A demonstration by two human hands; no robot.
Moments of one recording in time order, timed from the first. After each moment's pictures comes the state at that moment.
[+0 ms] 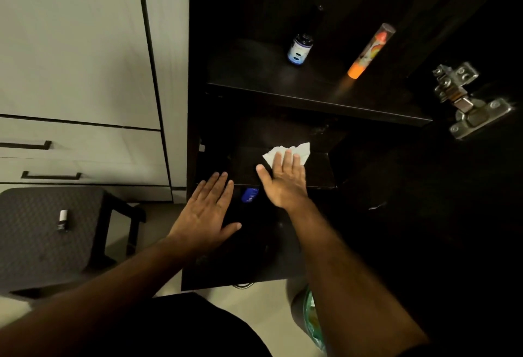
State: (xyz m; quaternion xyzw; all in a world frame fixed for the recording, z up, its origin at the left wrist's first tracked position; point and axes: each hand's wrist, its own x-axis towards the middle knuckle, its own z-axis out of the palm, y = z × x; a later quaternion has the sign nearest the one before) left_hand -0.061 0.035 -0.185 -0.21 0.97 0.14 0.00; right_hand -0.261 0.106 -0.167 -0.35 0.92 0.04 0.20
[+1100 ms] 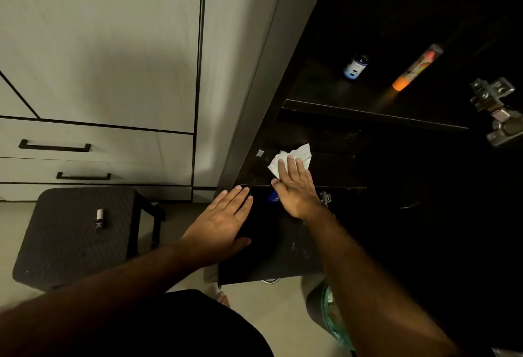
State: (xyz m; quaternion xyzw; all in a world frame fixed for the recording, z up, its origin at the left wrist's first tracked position) left_hand 0.009 -0.001 -0.171 -0.11 0.98 0.17 0.04; right_hand -0.204 0.086 -0.165 -0.42 0.89 0.04 0.19
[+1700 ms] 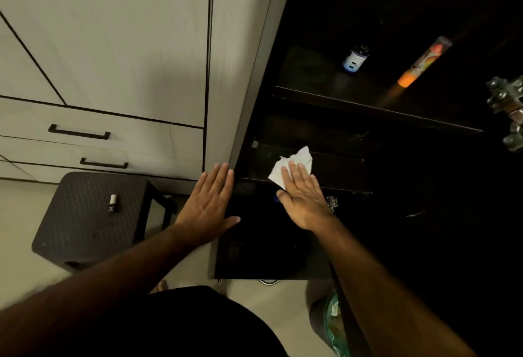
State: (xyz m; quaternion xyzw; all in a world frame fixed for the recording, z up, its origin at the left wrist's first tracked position) left_hand 0.003 -0.002 -0.200 -0.26 0.96 0.07 0.00; right_hand -0.214 0.118 -0.168 -0.50 0.85 0.05 0.17
